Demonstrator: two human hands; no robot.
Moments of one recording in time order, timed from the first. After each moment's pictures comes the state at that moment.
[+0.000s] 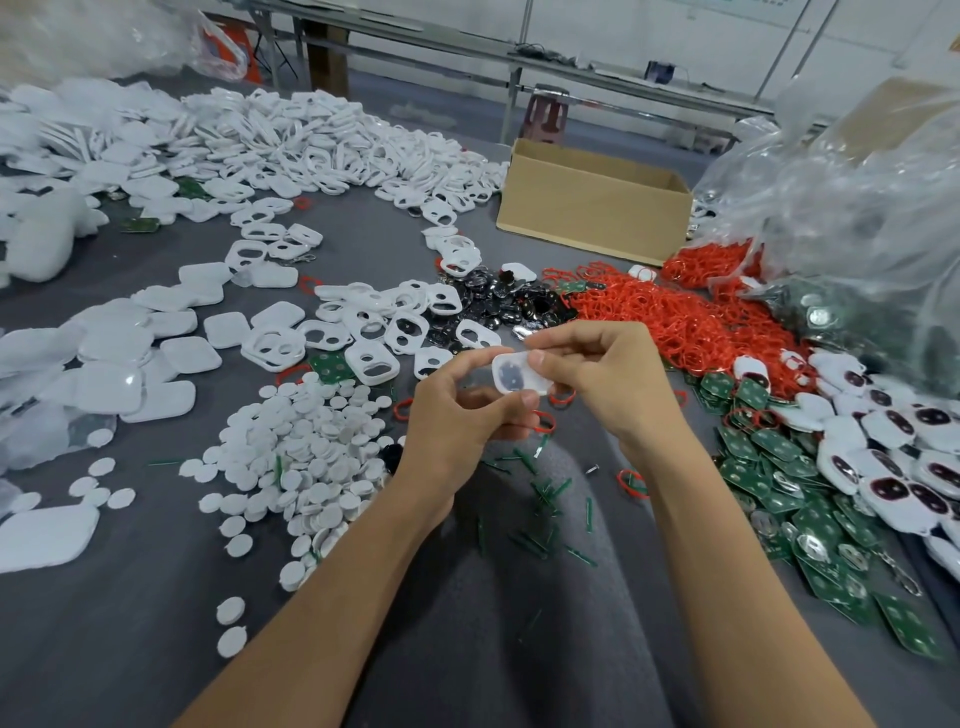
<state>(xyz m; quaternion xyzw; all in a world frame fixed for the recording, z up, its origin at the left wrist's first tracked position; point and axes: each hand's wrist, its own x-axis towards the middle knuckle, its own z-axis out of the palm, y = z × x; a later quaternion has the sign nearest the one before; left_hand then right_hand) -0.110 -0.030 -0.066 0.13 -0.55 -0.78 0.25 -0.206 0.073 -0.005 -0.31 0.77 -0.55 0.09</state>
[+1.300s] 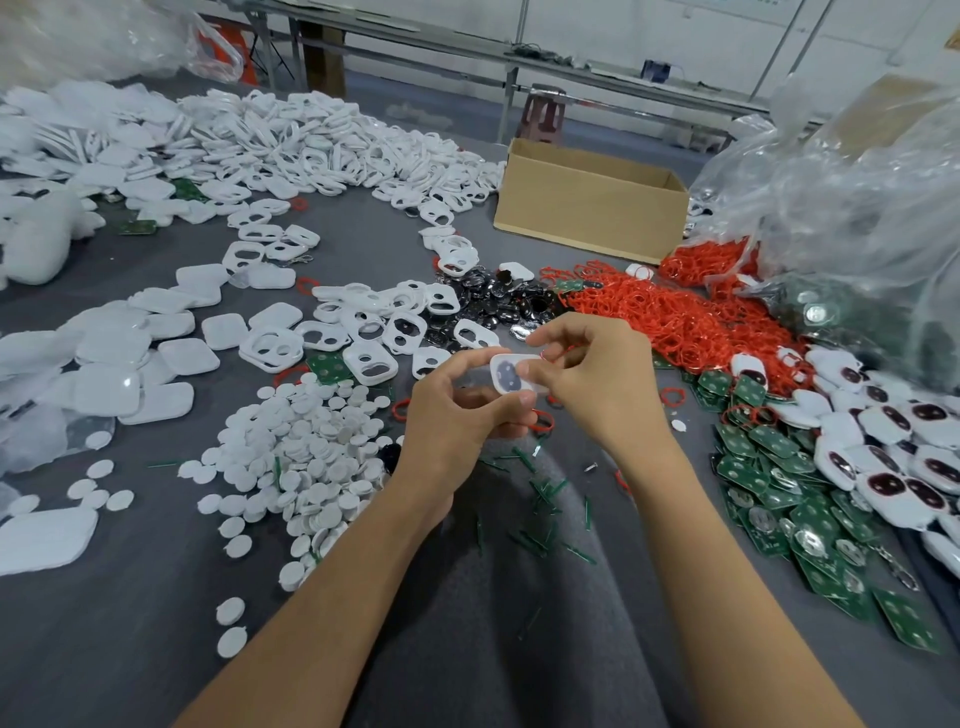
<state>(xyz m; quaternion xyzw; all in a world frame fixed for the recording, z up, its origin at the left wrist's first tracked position) -0.110 -0.031 -0.068 0.13 -0.55 -0.78 0.26 -0.204 0.066 -0.010 -0.34 0.83 -0.44 -0.02</state>
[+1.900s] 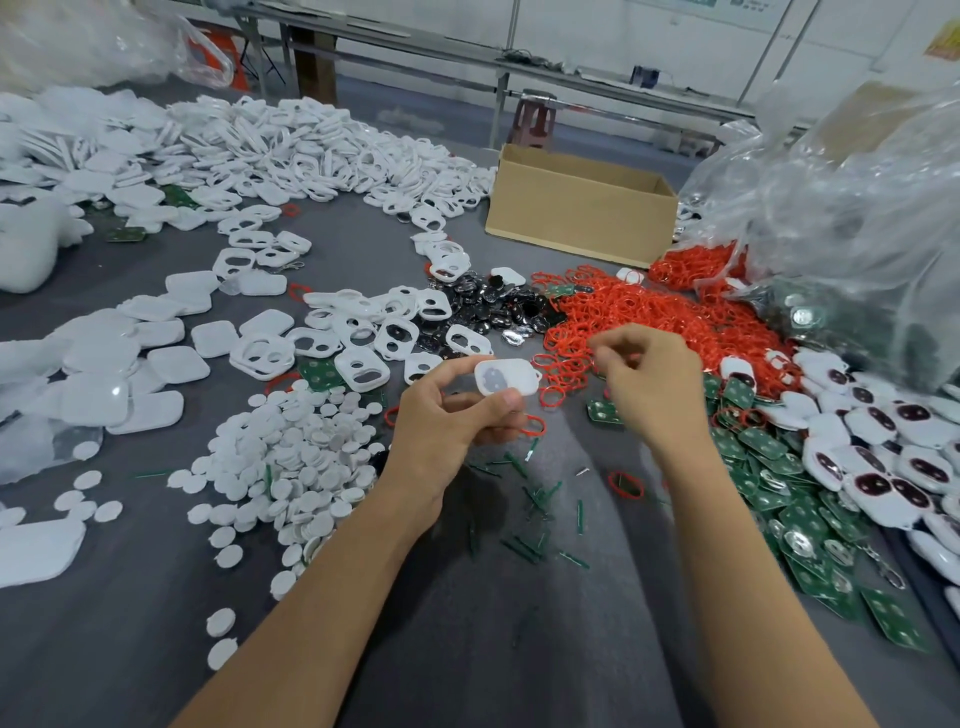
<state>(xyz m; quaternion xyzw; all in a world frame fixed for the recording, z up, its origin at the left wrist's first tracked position) -0.109 -0.032 -0.066 0.14 -0.52 -0.81 0.24 -0.237 0.097 -0.020 -0.23 0.88 -0.41 -0.10</state>
